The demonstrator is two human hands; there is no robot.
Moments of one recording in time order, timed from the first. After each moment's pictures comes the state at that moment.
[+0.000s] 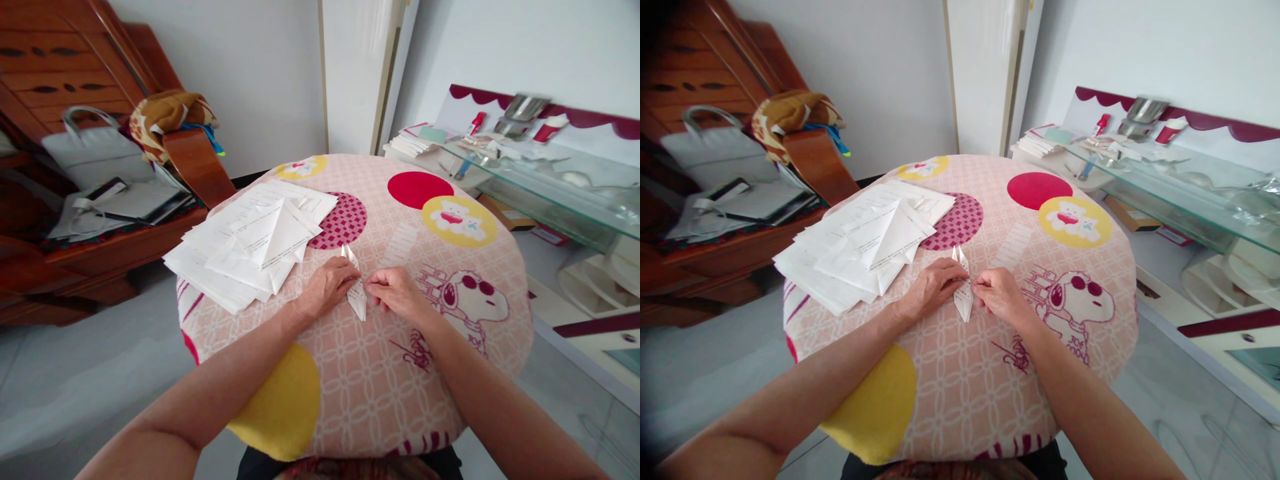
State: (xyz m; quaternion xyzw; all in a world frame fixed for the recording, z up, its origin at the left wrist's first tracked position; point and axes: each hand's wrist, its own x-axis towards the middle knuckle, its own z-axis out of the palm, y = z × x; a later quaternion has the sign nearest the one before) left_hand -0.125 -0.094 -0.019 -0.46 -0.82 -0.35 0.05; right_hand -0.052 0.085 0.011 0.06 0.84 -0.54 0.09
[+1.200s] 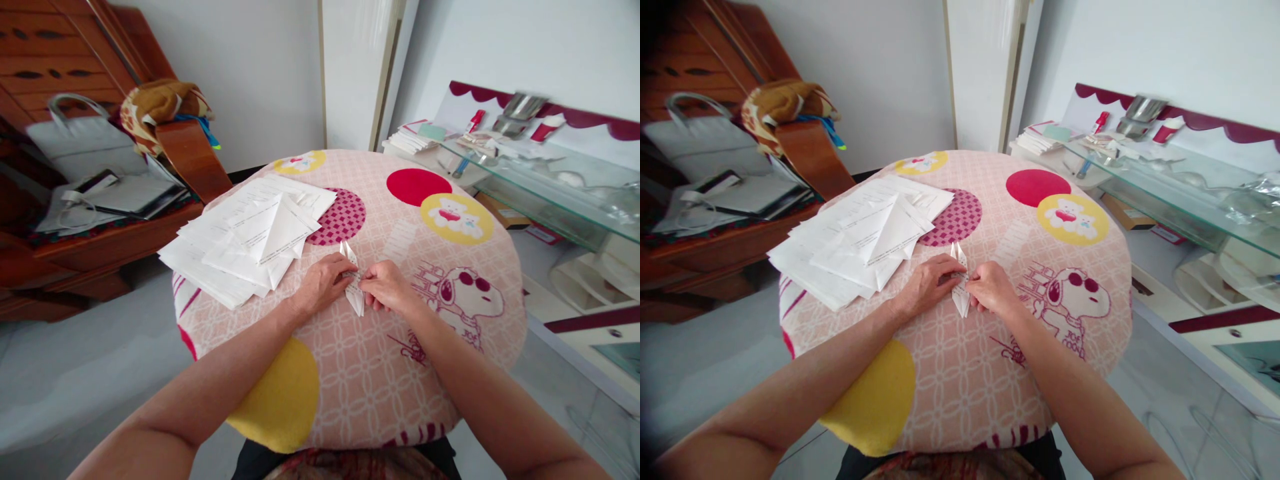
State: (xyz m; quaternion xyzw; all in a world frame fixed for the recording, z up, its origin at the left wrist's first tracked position) left_hand -0.124 -0.099 -0.017 -0.44 -0.82 -0.37 0.03; right_hand -0.065 0.069 0.016 0.13 0.86 -0.46 0.17
